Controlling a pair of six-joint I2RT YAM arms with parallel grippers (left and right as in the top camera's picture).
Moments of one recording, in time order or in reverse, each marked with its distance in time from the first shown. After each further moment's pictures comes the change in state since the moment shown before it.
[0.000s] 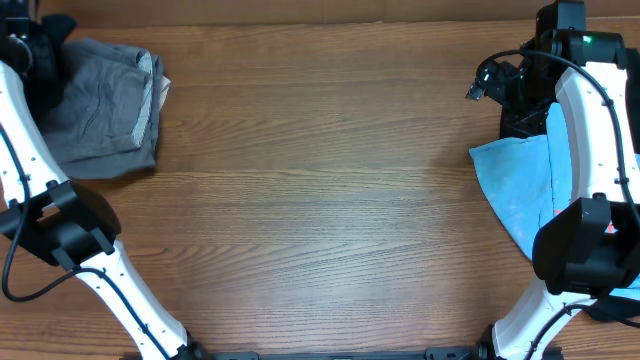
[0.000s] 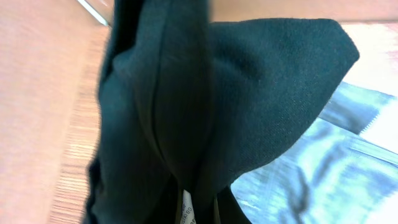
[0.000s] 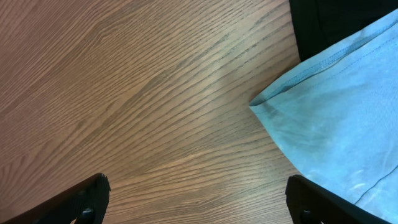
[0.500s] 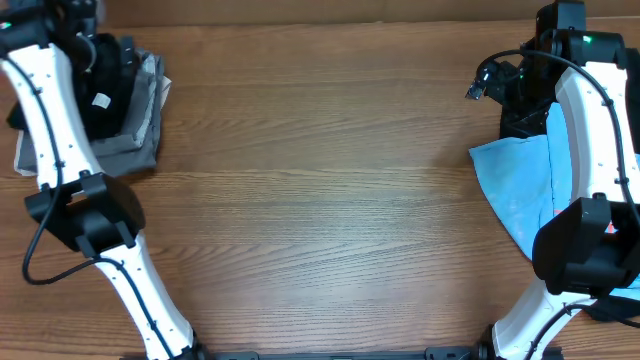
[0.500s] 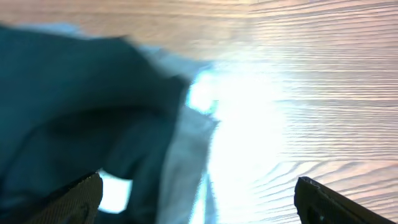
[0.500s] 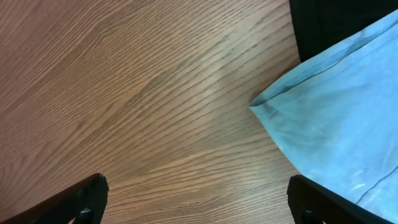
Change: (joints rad) left arm -0.166 0.000 0.000 -0.199 0.124 -0.161; right arm 0.000 0.000 0.000 0.001 0.000 0.000
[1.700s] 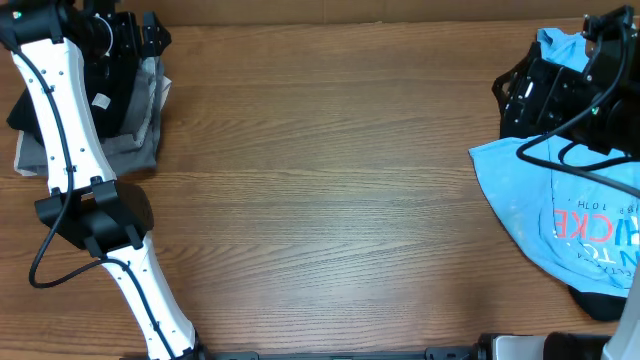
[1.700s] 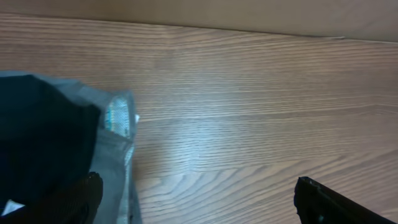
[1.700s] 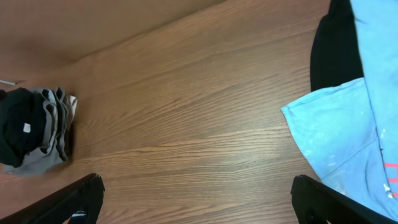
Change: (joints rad) left arm -0.045 -0.030 0.072 -0.039 0.199 -0.082; right arm 0.076 -0.445 0.298 -0.314 -0.050 -0.127
